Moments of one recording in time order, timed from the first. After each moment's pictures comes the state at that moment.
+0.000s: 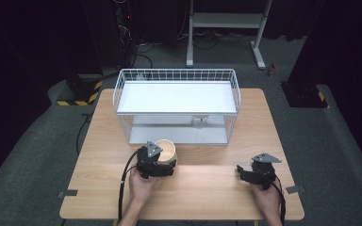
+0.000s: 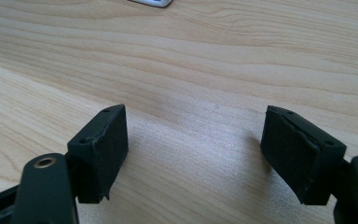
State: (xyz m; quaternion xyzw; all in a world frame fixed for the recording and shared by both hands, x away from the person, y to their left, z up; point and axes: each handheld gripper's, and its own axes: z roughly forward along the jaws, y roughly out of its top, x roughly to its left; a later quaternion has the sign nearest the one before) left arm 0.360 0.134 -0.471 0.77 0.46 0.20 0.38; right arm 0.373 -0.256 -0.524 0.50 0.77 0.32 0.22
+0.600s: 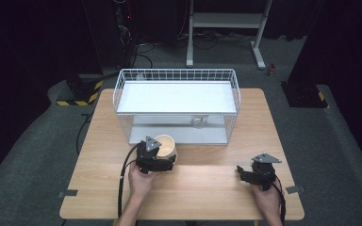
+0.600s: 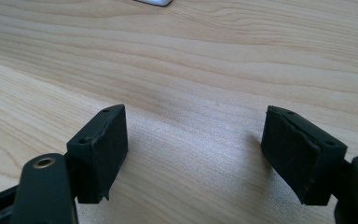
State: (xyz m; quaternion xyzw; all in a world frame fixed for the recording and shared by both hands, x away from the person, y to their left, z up) left arm 0.374 0.138 -0.460 0.77 0.47 0.20 0.39; right arm 0.371 -0.256 -0.524 0.50 0.77 0.32 0.22
